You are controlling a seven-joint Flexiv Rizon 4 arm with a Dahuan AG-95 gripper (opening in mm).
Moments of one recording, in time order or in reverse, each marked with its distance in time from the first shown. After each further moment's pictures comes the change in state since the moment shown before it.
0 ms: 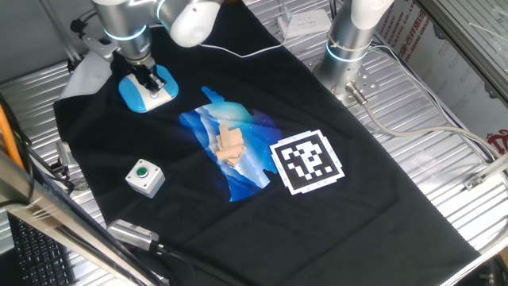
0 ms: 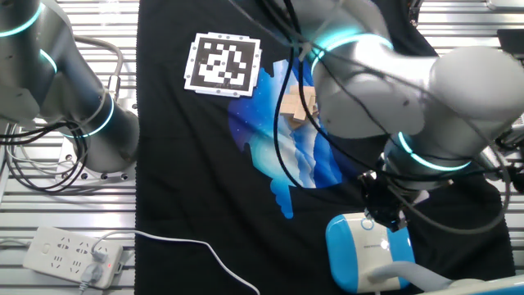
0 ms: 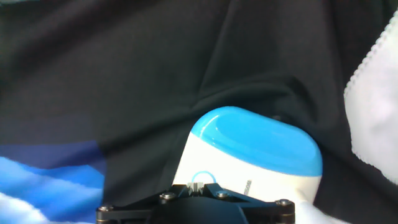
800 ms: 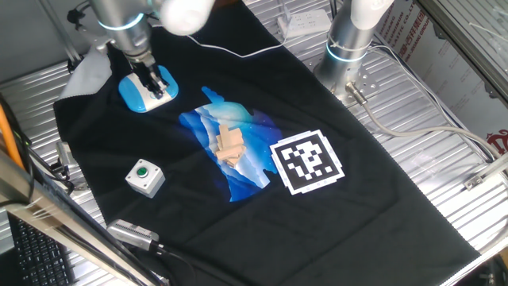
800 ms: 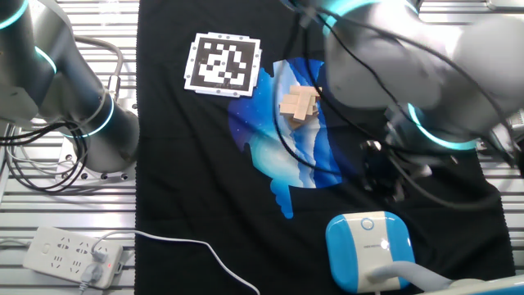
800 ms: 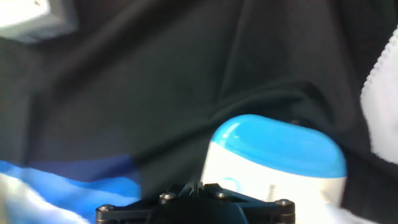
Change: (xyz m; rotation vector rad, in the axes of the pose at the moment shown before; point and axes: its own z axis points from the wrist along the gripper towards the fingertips) arm -0.008 0.056 -0.034 -0.080 -0.025 0.099
